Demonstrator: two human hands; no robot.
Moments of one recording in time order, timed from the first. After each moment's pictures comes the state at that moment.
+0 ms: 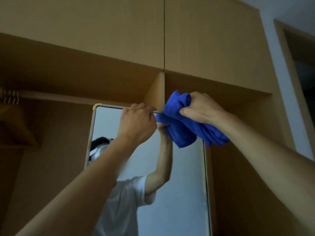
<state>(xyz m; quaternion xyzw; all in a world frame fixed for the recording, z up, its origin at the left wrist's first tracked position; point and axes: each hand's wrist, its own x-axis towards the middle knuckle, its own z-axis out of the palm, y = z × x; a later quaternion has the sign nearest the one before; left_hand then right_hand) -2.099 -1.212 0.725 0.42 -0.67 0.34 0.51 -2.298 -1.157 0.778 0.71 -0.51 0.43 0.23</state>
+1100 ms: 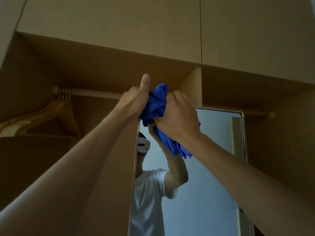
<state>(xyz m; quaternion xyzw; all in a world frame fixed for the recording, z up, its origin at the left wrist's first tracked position) -1.984 -1.149 0.750 0.42 -0.69 0.03 0.59 -2.129 -1.176 0.717 0.66 -0.35 0.54 0.39</state>
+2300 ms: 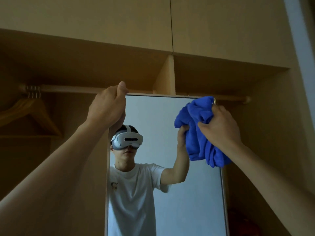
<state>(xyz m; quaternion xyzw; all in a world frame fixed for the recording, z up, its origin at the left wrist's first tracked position) -2.001 -1.174 0.724 0.44 -0.65 0.20 0.58 -2.302 -1.180 0.660 0.59 -0.48 0.58 0.29</state>
